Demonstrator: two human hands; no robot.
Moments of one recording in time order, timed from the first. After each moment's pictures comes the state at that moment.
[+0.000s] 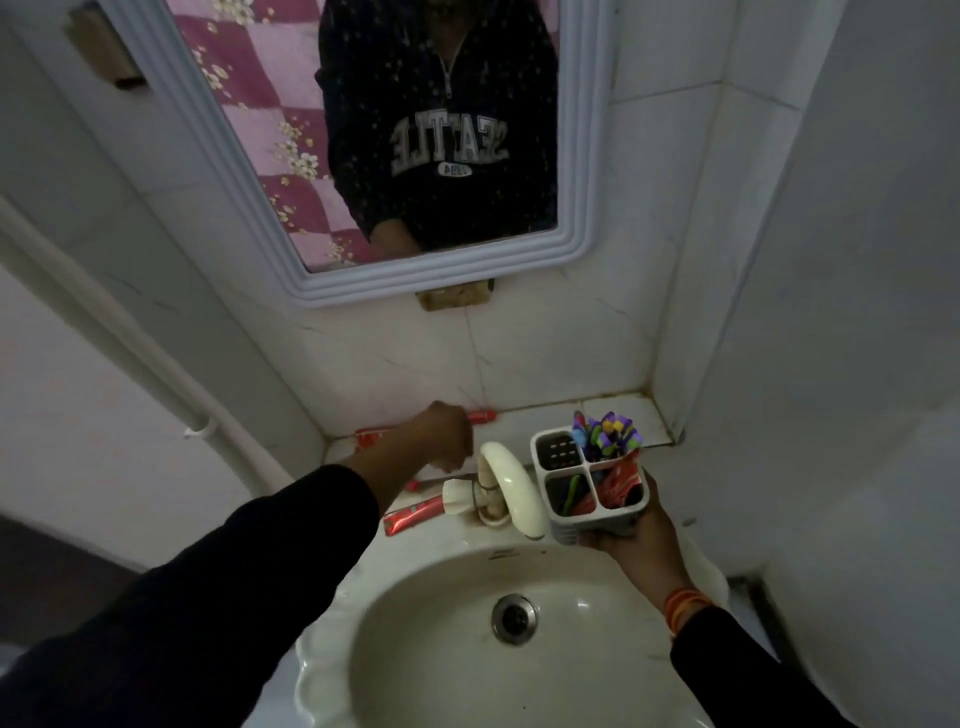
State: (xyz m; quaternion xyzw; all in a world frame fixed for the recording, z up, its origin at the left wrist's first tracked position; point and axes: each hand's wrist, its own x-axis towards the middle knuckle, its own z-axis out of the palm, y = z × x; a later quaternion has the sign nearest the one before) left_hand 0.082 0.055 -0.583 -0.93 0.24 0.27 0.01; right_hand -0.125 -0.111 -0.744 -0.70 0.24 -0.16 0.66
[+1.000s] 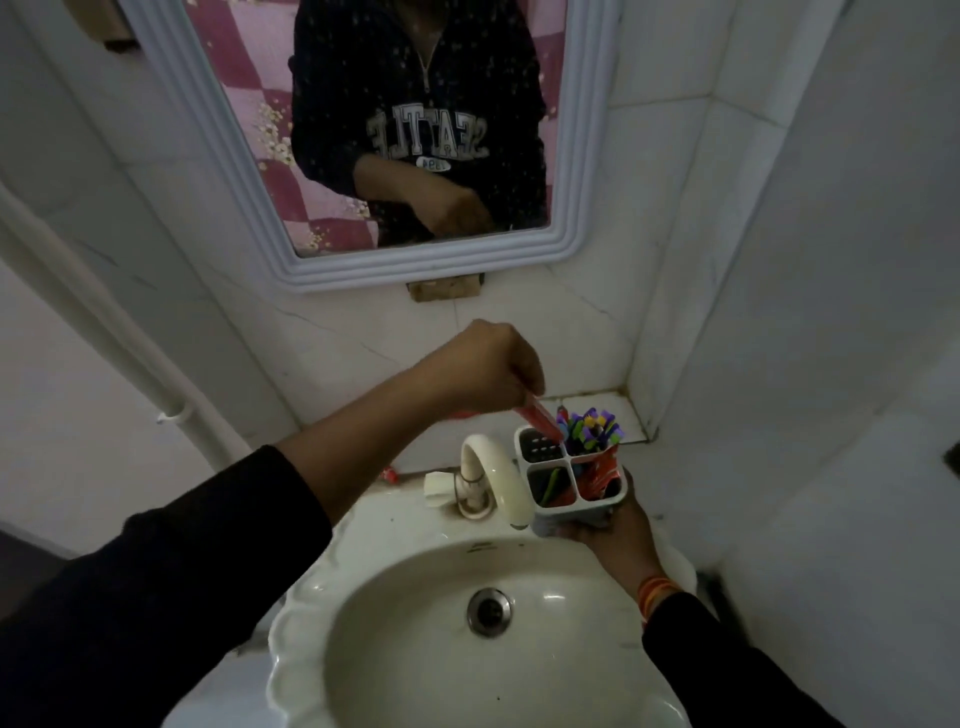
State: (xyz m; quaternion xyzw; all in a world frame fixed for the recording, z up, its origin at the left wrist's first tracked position) left_hand 0.037 0.032 -0.495 -0.86 0.46 0.13 -0.16; right_hand -0.120 -0.101 -0.736 -0.56 0.27 -0.15 0.77
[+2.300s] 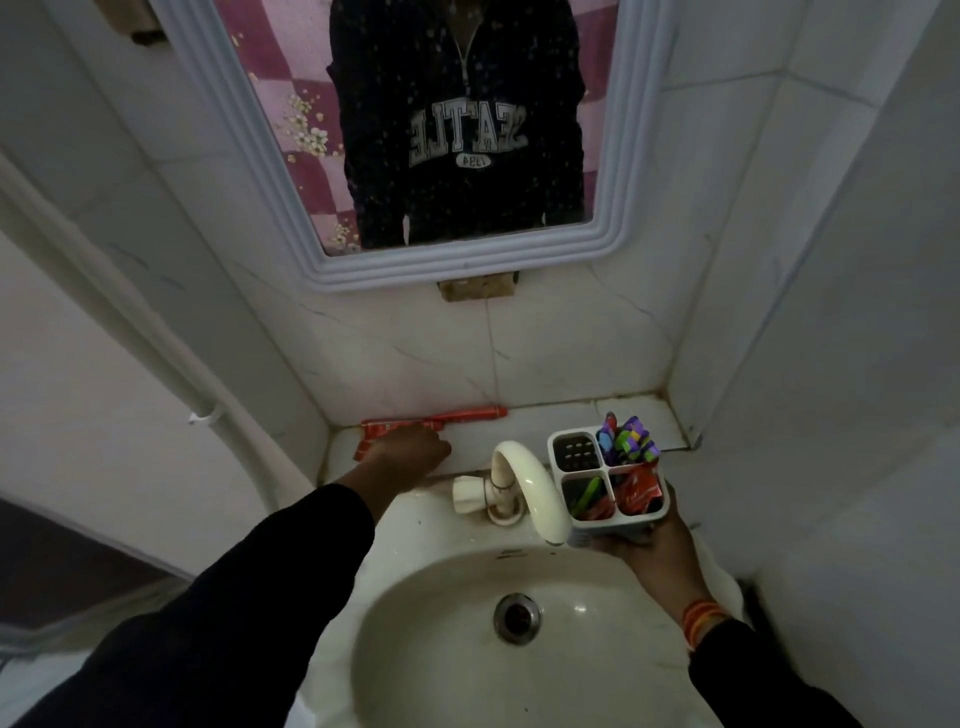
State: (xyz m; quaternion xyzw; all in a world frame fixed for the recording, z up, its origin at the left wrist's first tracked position) left_hand 0.134 0.134 -0.679 -0.86 0.45 0.09 0.22; right_hand -0.121 -0.108 -0.756 -0.67 0.23 -0.16 0.69
